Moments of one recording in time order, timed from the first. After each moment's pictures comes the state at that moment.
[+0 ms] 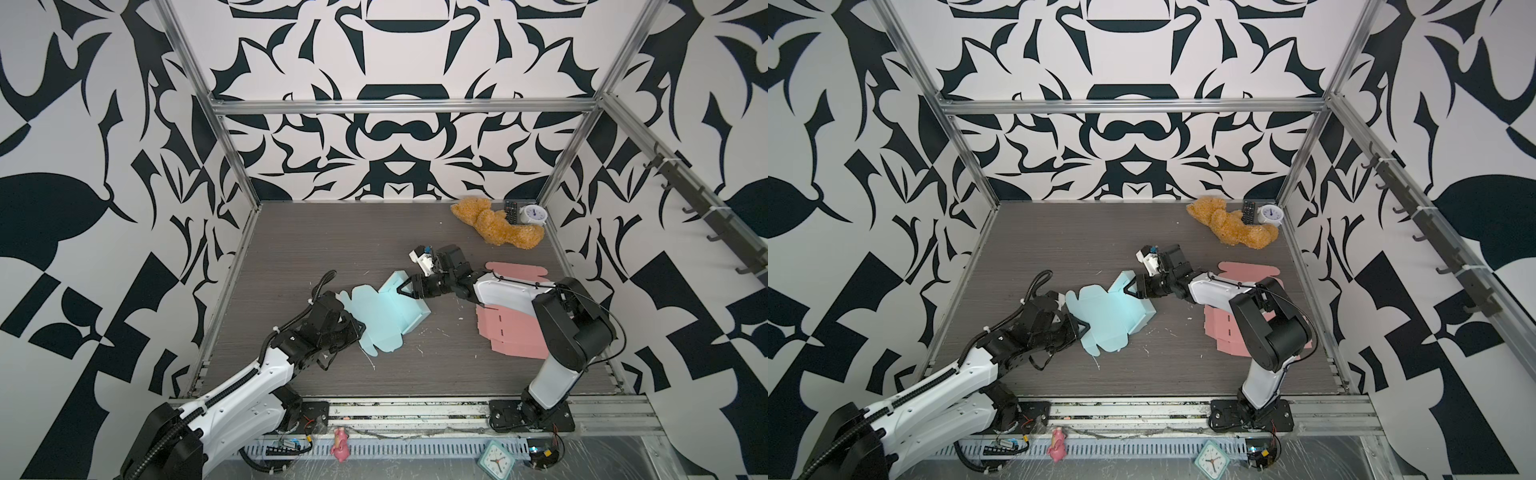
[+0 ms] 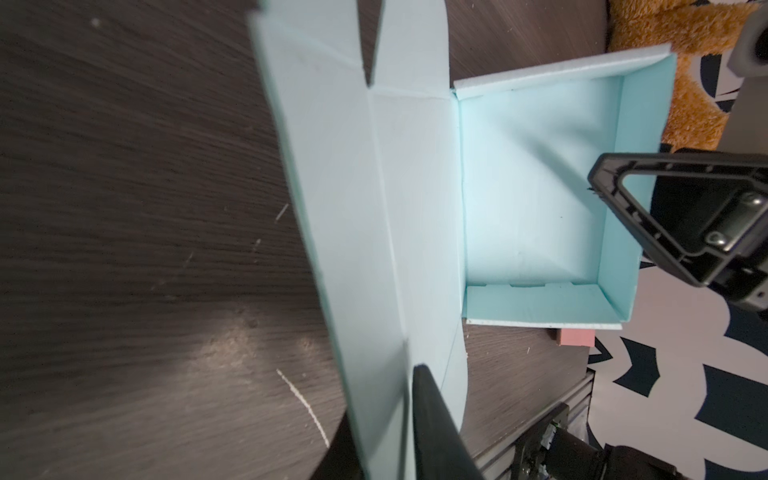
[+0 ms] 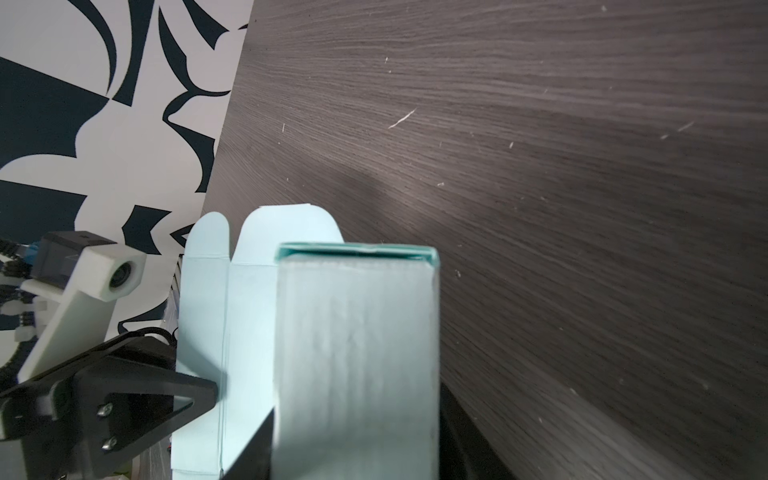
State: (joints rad) left arm -0.65 0.90 0.40 -0.29 0.18 -1.05; right arm 0.54 1.74 0.95 0.02 -0.64 0.48
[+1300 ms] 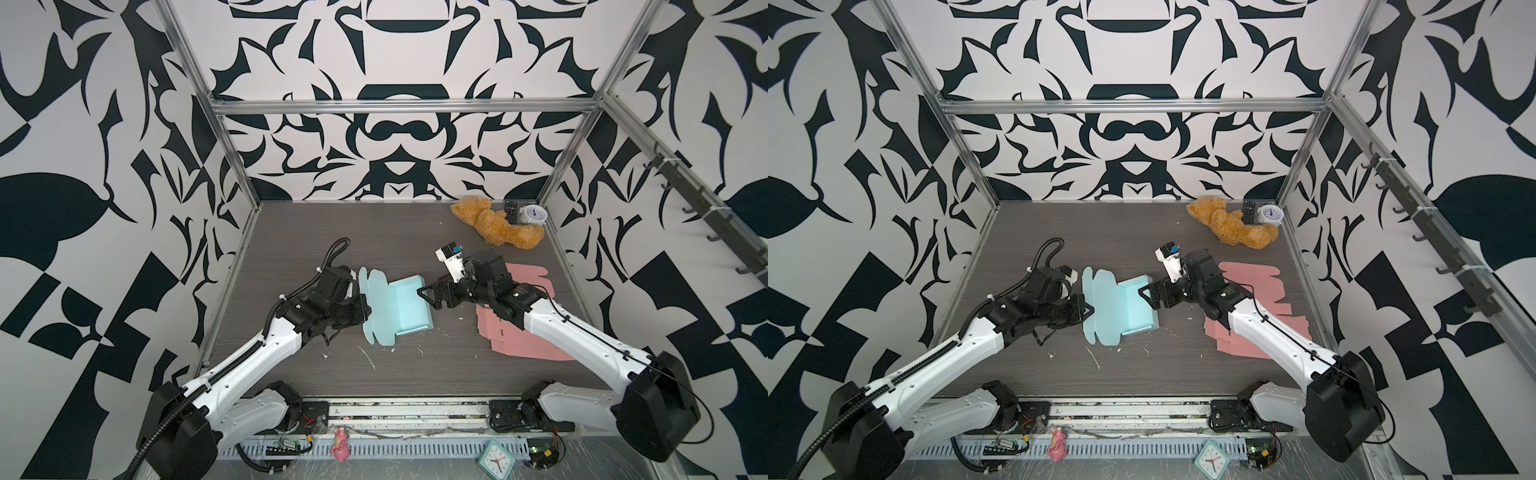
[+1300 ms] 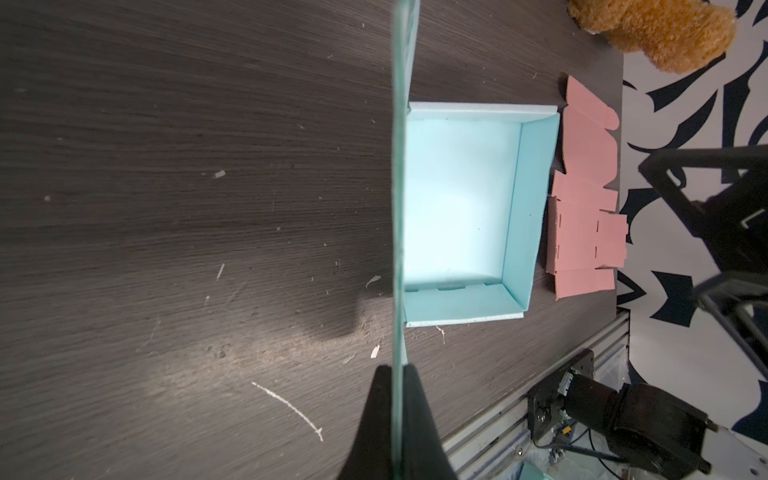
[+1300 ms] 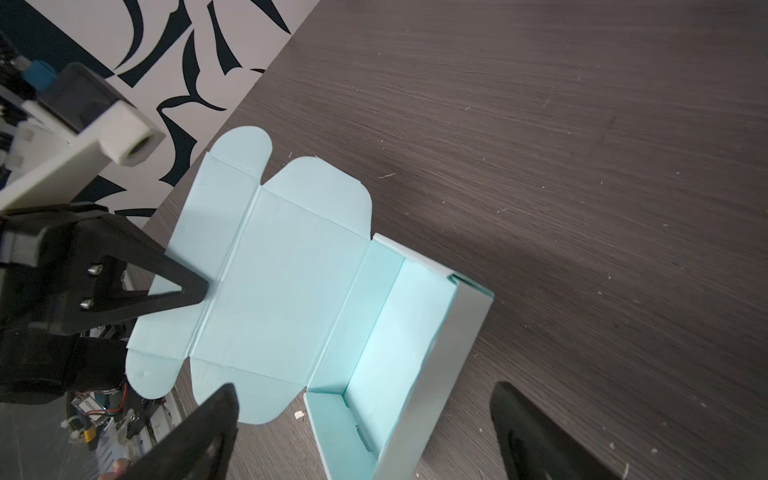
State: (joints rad) left arm -0.63 1.11 0.80 -0.58 0.26 -0.71; right arm 0.54 1.23 0.82 -0.21 -0.42 0.20
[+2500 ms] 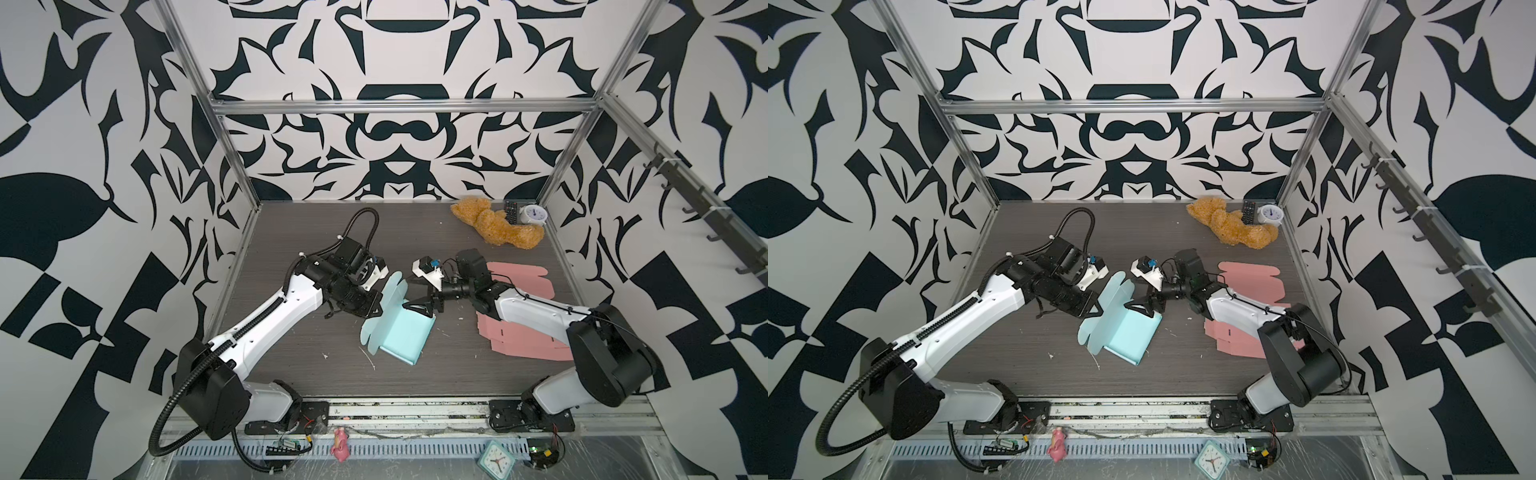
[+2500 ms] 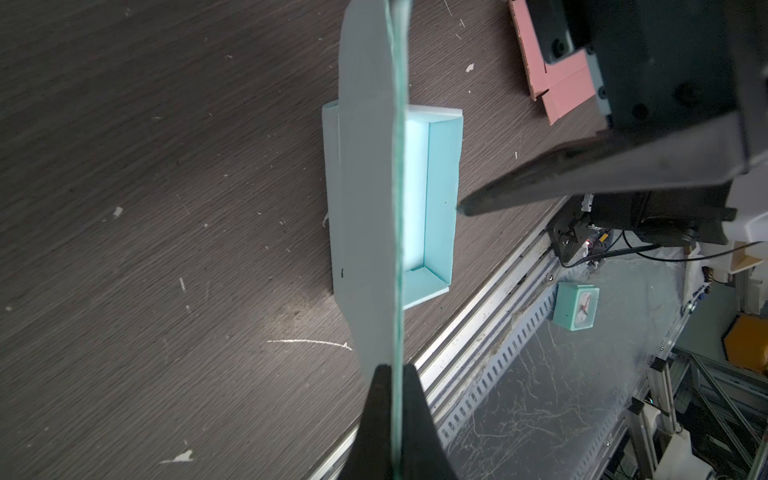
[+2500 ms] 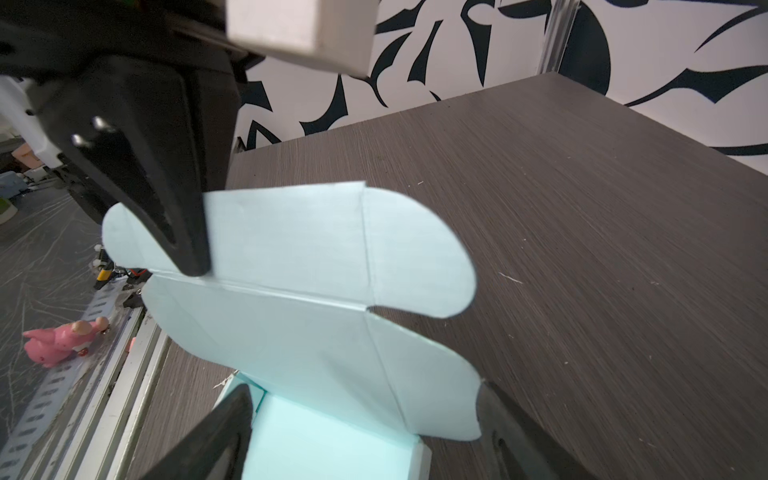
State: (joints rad) left arm -0.63 1.36 1.17 -1.01 0.47 -0.15; right arm 0.50 1.54 0.79 0.21 -0.90 -0.29
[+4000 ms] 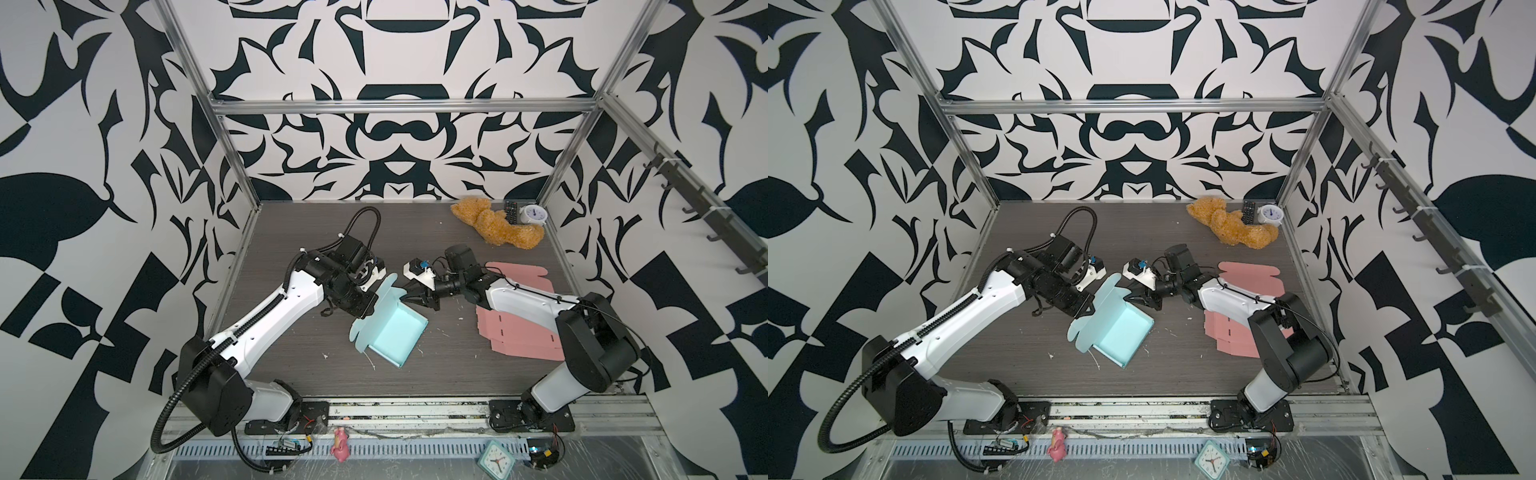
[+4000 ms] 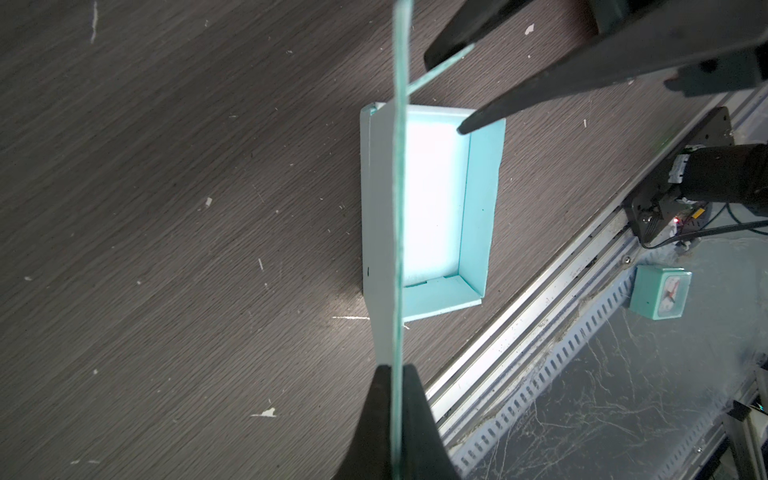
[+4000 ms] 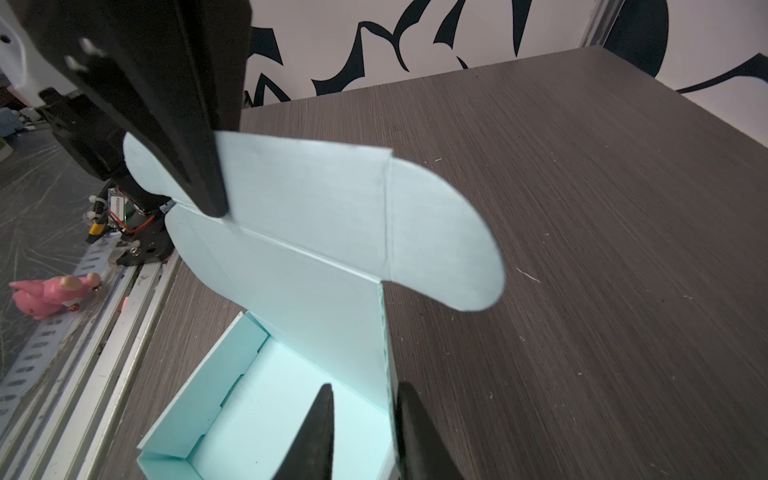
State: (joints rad) left arm -0.63 1.38 1.22 -1.11 0.31 -0.03; right arm 0.55 1.59 0.90 0.01 -0.88 -0.46
